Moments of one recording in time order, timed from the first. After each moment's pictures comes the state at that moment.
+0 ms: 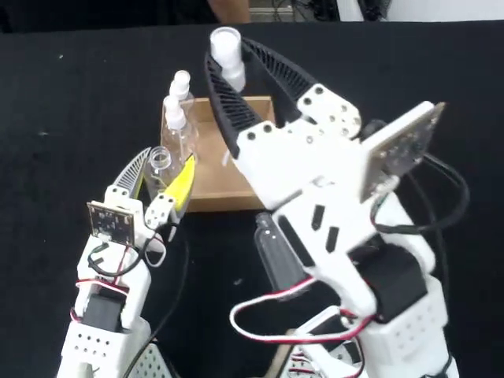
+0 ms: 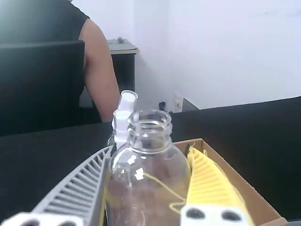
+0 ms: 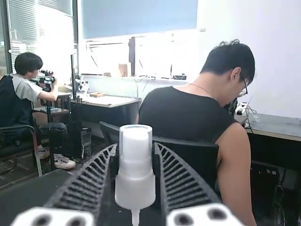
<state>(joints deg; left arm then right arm) 7.6 -101.9 96.8 11.8 -2.2 -32.1 -50.6 14.6 33.0 0.6</state>
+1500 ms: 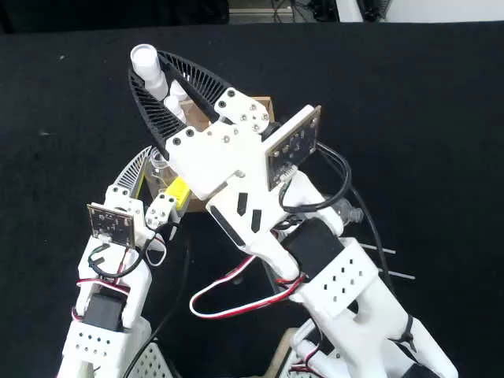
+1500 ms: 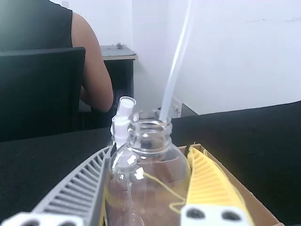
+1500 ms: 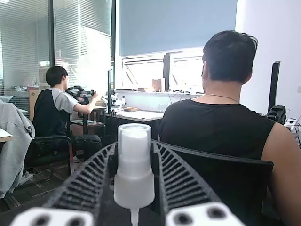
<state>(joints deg) 7.8 -101.9 96.8 10.4 -2.2 -41.3 -43.1 30.7 5.7 0.5</state>
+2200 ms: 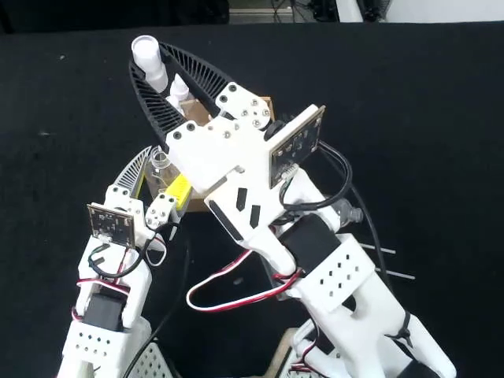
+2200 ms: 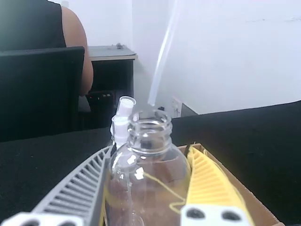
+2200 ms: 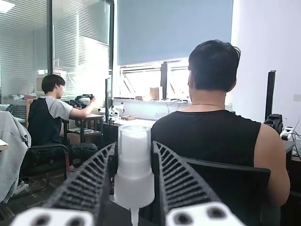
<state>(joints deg) 7.8 -101.9 96.8 10.4 -2.2 -40.7 -42.0 30.7 2.0 0.5</state>
